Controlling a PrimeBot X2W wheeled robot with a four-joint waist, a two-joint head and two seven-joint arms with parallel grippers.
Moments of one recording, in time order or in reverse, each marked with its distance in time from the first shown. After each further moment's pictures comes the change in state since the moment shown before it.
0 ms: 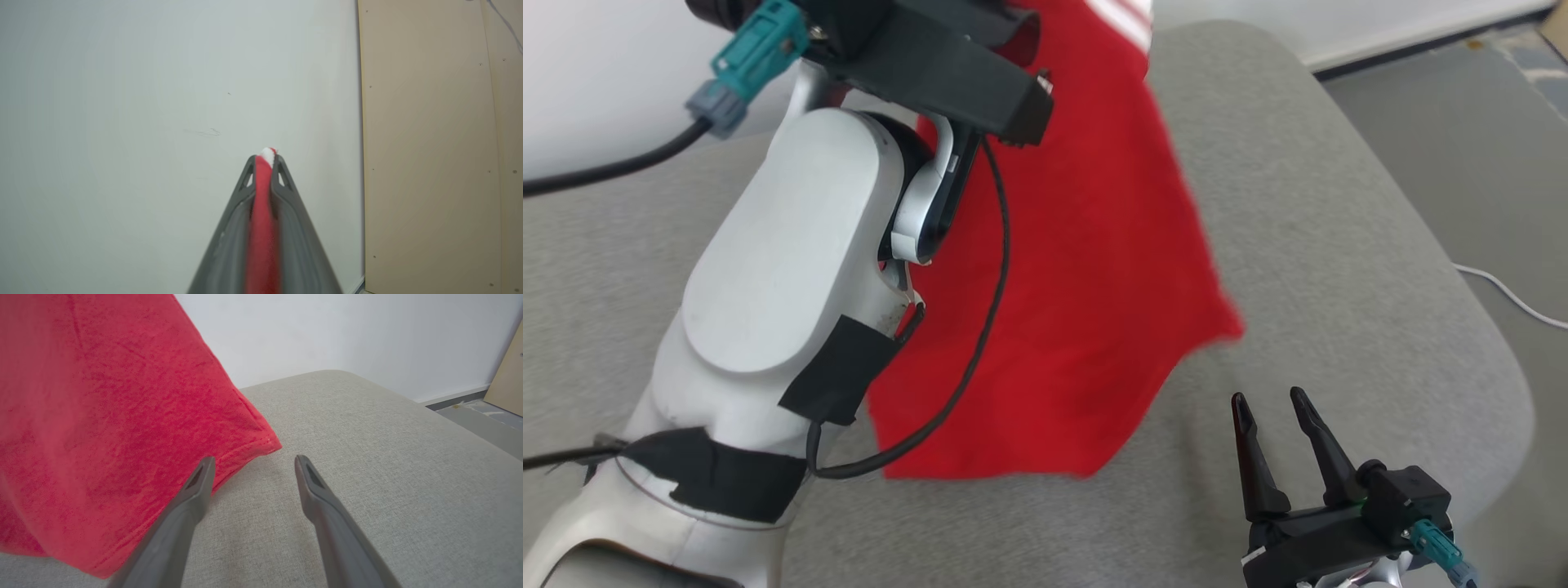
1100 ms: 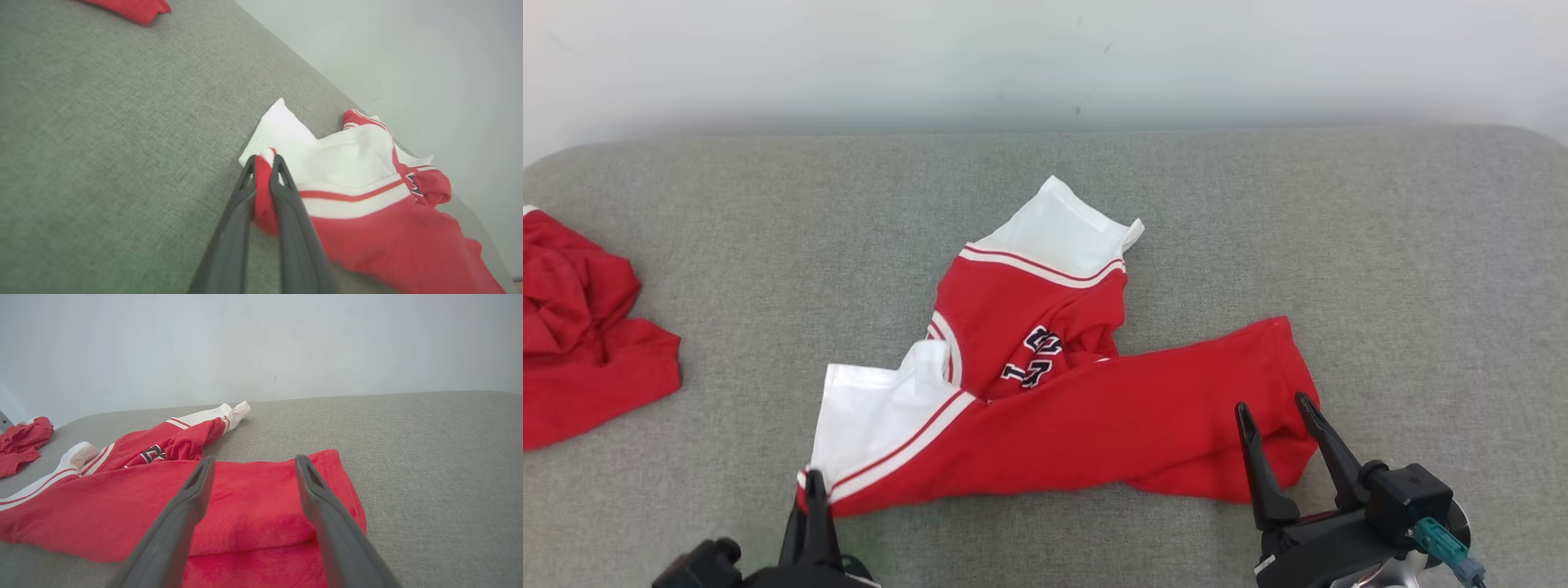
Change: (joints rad) left arm 1.041 -0.027 0.347 0.004 -0.323 0.024 -0.083; right arm 0.020 -0.054 0.020 -0.042 -0.028 0.000 0.054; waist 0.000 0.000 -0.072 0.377
